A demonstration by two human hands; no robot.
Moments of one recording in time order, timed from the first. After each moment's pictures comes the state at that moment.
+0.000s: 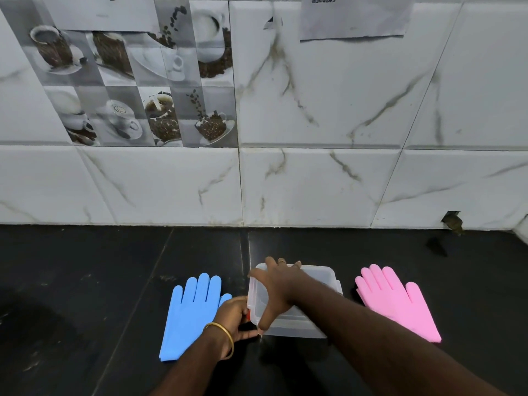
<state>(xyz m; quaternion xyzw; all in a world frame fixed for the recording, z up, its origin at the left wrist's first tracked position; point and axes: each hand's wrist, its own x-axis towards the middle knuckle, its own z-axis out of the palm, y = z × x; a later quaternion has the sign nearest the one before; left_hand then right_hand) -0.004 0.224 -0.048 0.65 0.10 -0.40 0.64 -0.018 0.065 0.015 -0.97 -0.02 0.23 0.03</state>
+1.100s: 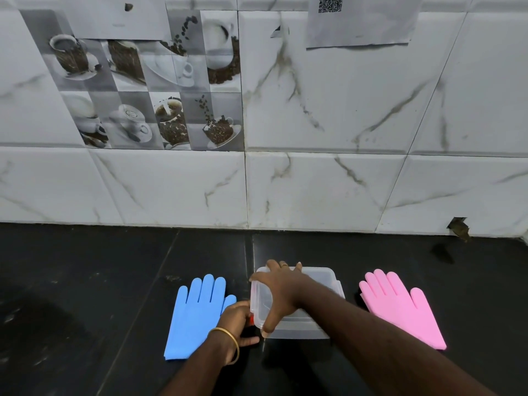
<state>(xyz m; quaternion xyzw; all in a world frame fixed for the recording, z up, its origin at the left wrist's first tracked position) -0.019 0.224 -0.031 0.68 0.12 -0.37 0.62 -0.024 0.066 0.026 -0.97 -0.03 0.23 0.07</state>
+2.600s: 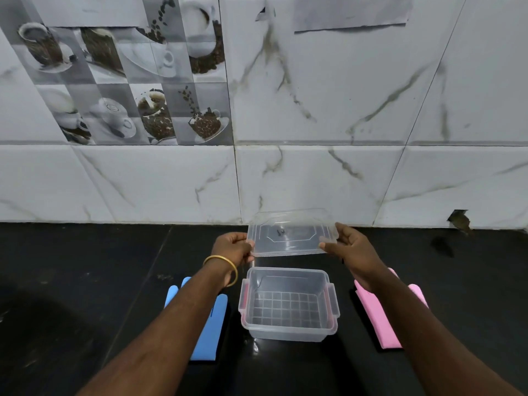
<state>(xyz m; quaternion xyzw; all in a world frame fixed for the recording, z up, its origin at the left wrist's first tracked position) 0.063 0.172 0.043 0.72 0.00 -0.21 0.66 -0.072 -0.070 0.046 -0.71 0.14 -0.13 0.67</state>
